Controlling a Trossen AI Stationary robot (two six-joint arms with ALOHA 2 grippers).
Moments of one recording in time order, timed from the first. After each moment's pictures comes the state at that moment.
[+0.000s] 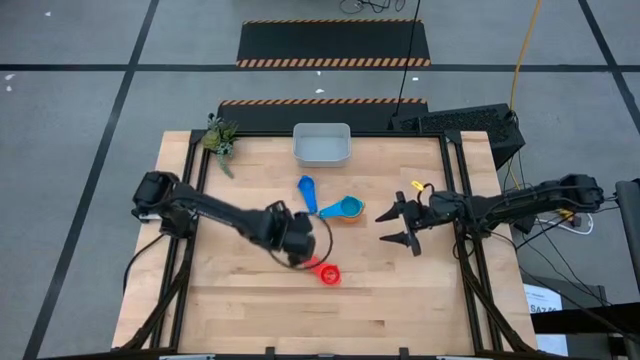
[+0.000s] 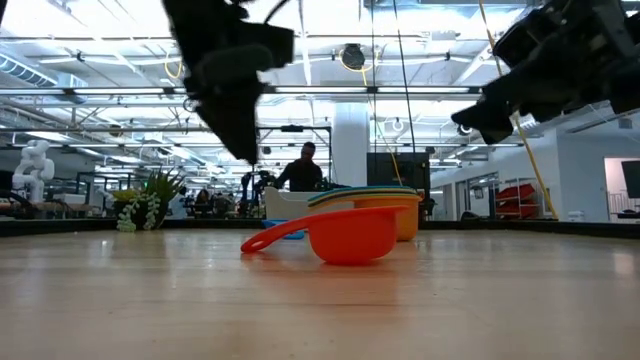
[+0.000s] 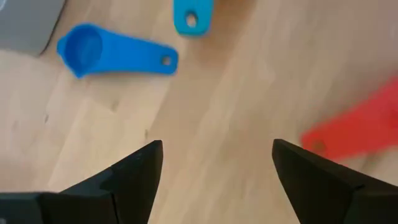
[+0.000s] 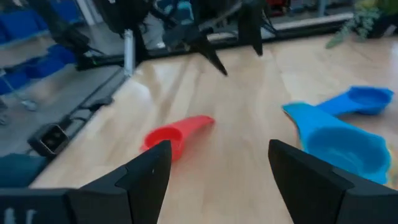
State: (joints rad) left arm -0.27 1.78 1.32 -0.89 -0.42 -0.62; right arm 0.03 0.84 0.14 0.47 -0.16 0.18
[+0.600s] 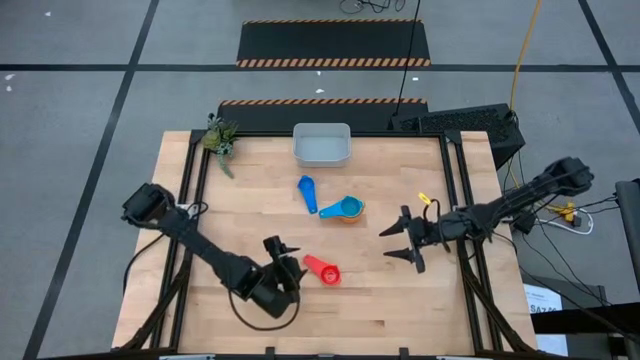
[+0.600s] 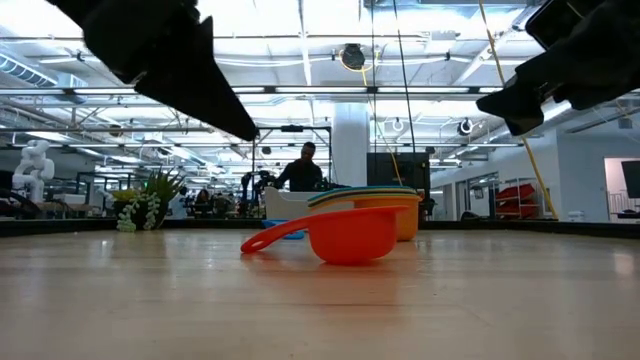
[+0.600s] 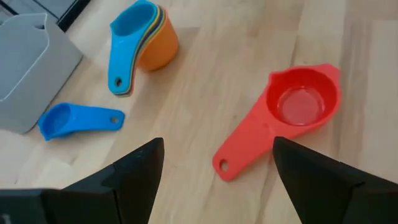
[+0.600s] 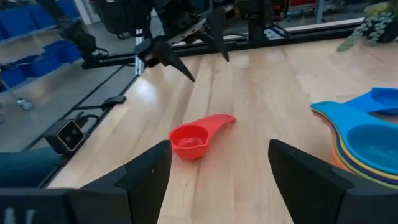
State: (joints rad) left arm -0.60 1.79 1.12 -0.42 -0.81 -0.60; right arm 0.37 0.84 0.14 0.47 0.20 0.24
